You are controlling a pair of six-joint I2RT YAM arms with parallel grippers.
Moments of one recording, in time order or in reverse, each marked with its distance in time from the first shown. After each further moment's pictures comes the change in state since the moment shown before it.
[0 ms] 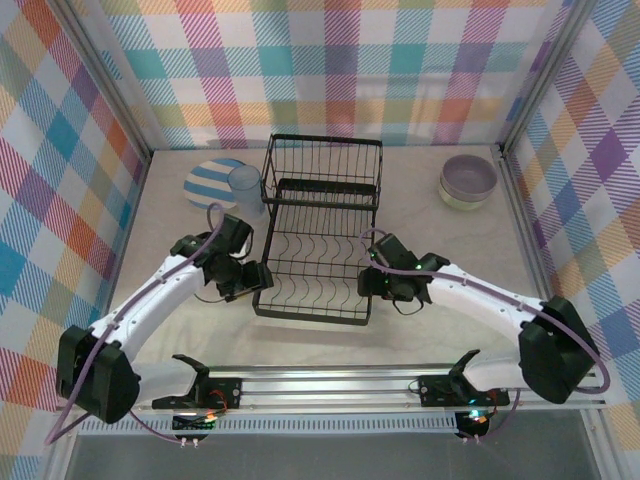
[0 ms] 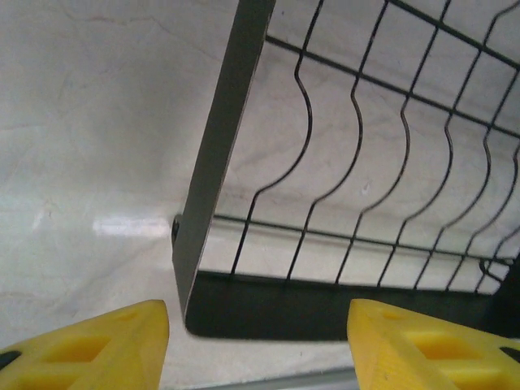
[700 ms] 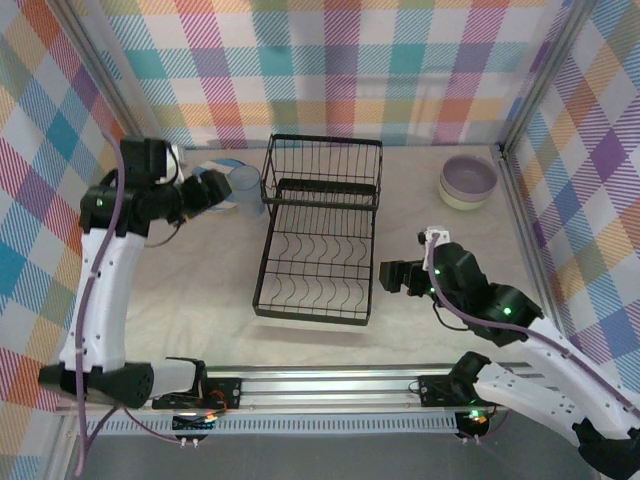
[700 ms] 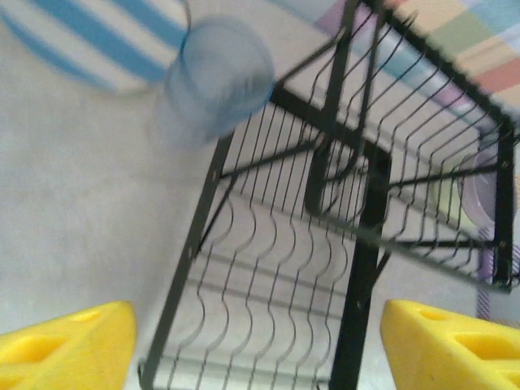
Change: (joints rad) left arm 0.334 -0.003 0.670 -0.233 0.052 0.130; right arm 0.072 -0.562 0.064 -0.148 0.185 -0.191
